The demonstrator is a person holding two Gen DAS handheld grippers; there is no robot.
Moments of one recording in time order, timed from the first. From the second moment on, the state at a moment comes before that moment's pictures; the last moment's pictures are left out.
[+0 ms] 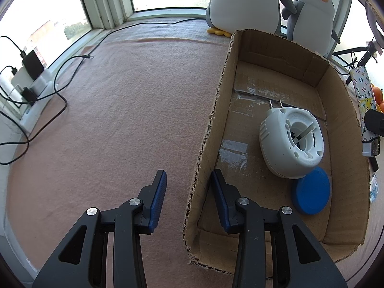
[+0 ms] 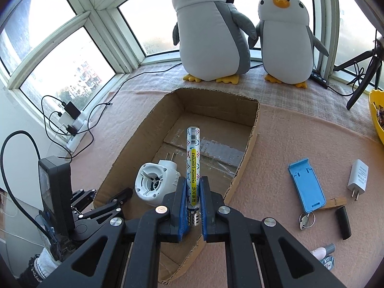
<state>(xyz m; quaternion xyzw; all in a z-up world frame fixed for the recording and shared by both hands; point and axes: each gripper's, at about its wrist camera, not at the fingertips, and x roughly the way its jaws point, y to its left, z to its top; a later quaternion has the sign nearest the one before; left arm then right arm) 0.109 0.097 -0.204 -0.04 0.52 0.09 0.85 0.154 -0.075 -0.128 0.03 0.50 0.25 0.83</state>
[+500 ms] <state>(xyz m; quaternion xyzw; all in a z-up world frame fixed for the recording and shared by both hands) 0.110 0.095 -0.205 -0.03 0.52 0.09 0.85 0.134 -0.074 -0.101 0.01 0.47 0.25 0.85</state>
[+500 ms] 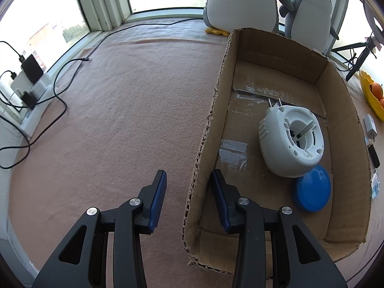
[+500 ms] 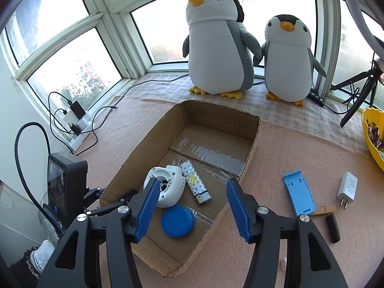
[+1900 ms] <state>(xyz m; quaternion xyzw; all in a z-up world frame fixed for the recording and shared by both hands) 0.112 0.090 -0.204 0.01 0.52 0.07 0.85 0.087 -0.265 -0.094 -0.04 0.47 0.09 0.88</state>
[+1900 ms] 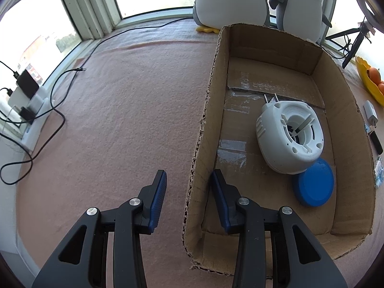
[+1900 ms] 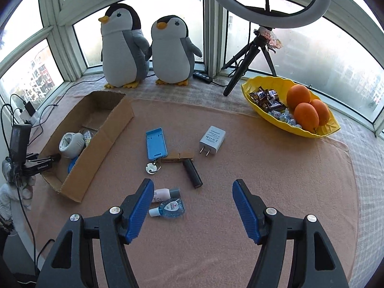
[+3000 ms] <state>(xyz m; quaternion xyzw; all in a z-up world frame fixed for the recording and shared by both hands) 0.111 0.086 -0.205 0.01 0.52 0.08 0.85 0.172 -0.239 -0.204 -0.08 0.57 0.11 0.81</state>
